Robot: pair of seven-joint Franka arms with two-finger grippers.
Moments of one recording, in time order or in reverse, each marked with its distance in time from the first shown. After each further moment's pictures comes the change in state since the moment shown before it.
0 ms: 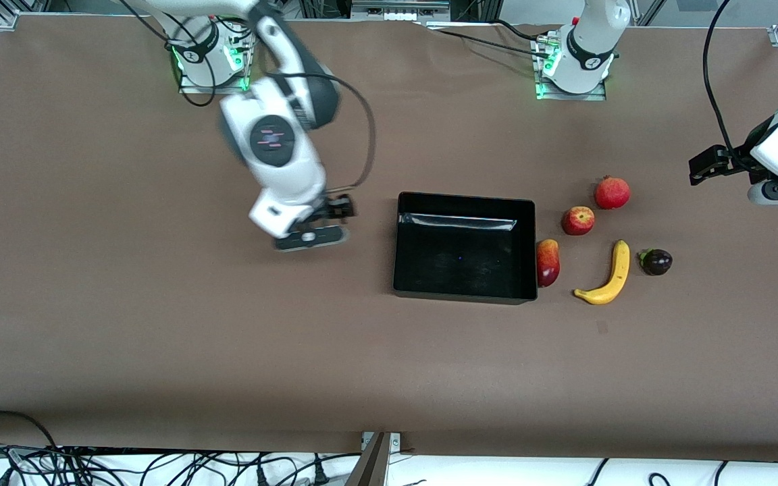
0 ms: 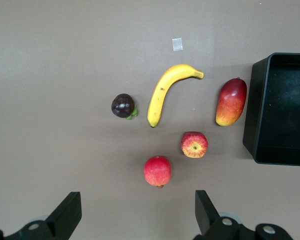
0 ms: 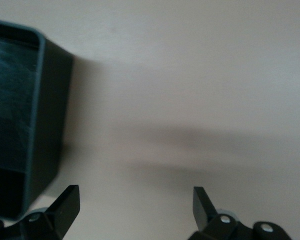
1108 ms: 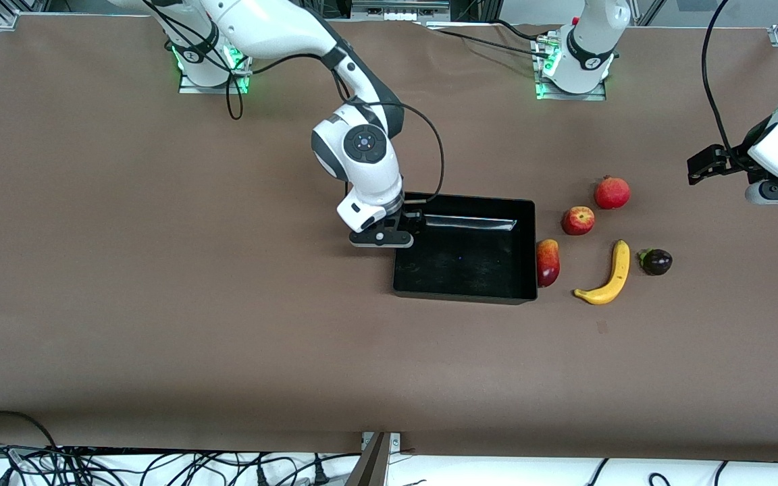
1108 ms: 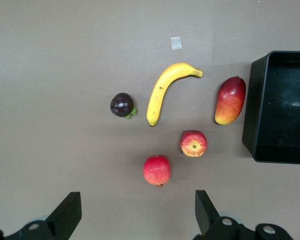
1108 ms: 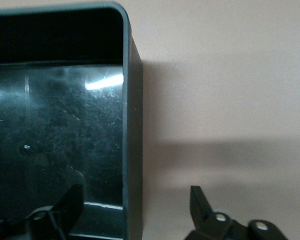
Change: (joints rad) left arm -0.002 0.000 -0.002 0.000 0.000 -0.005 0.001; right arm 0.130 0.248 -0.001 0.114 0.001 0.289 0.313
